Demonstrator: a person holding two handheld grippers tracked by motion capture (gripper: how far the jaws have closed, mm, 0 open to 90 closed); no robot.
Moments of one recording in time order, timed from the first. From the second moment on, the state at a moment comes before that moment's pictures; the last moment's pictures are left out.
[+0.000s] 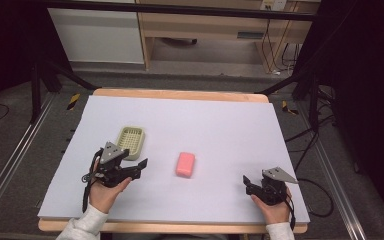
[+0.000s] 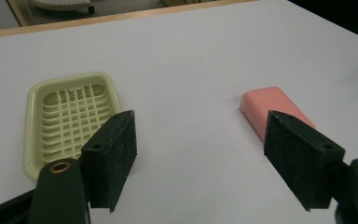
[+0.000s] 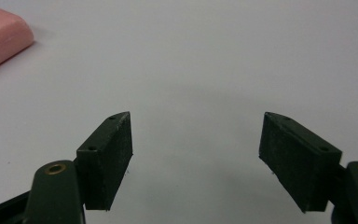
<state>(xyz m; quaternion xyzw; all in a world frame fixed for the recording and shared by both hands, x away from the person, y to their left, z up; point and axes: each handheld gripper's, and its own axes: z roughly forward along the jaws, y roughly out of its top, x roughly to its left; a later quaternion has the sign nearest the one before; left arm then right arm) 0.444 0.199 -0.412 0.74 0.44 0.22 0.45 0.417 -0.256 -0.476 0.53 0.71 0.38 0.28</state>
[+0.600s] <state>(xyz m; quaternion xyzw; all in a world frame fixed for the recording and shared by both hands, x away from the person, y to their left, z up) 0.459 0.170 -0.407 0.75 0.43 0.20 0.46 0.417 -0.255 -0.475 0.53 0.71 0.38 0.27</state>
